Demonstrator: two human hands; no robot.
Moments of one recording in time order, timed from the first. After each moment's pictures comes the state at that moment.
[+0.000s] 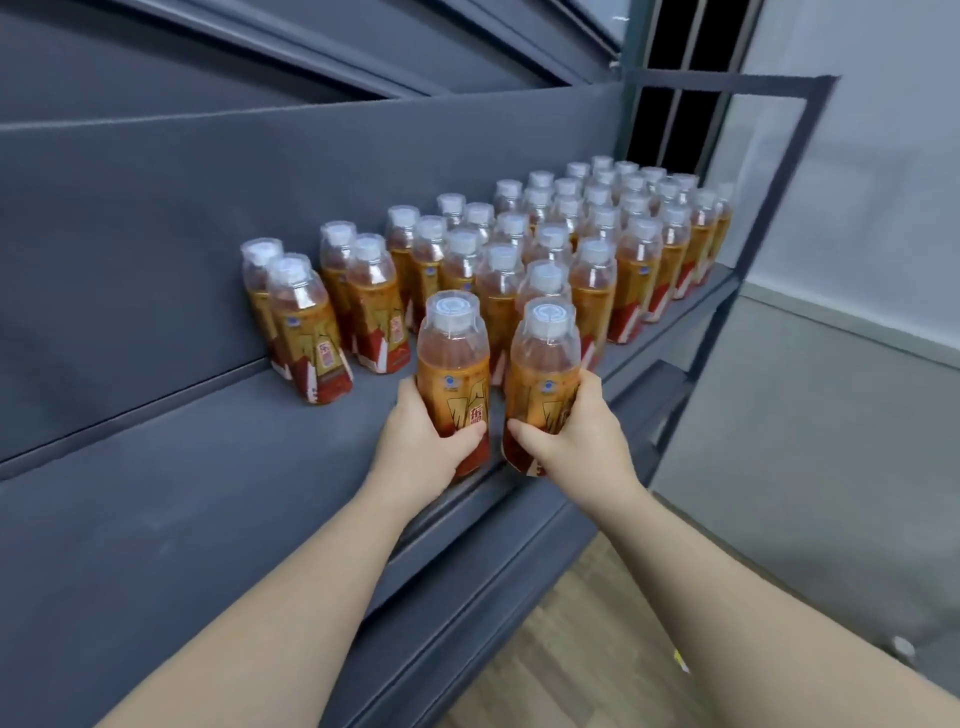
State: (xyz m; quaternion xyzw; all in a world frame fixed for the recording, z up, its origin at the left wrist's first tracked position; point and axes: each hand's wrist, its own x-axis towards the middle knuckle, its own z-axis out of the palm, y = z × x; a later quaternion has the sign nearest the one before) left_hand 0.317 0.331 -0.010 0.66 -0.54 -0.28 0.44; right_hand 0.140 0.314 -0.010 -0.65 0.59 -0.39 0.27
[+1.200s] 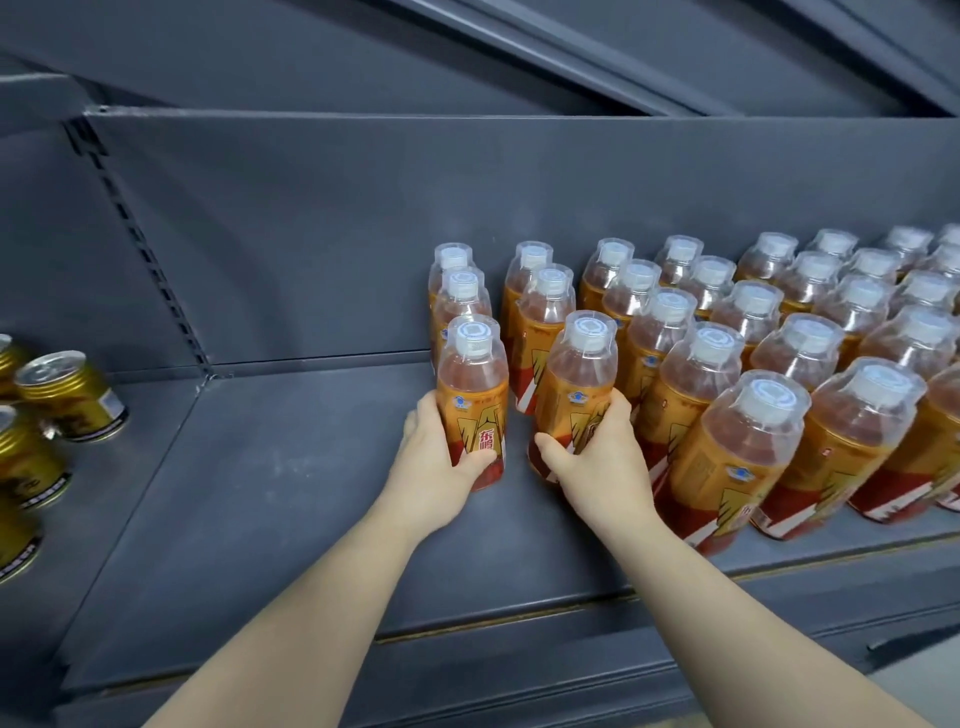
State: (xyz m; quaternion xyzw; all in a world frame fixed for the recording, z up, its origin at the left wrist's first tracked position) left_hand 0.378 0.301 -0.027 0.79 -0.36 -0.18 0.46; right_hand 0.239 0.182 -0.033 -0.76 0.44 -0.32 0.35
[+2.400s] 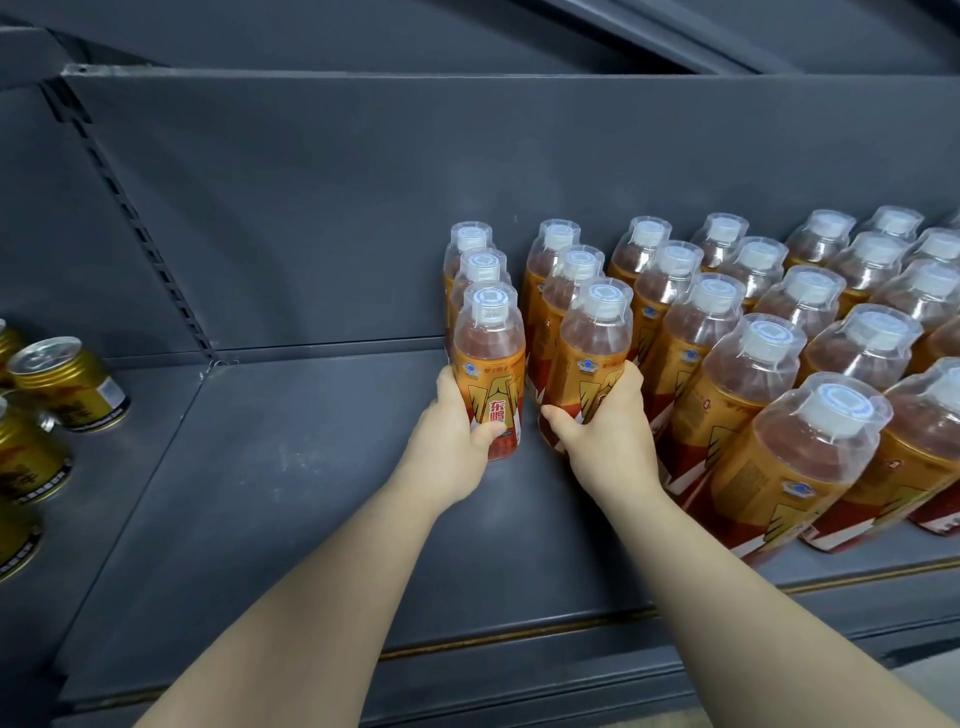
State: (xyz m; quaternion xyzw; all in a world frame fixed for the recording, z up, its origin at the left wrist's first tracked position) left_hand 0.403 0.274 -0.033 0.81 -0.37 -0.18 0.42; right_hand 0.276 0.162 -0.037 -0.75 0.46 -0.34 0.34
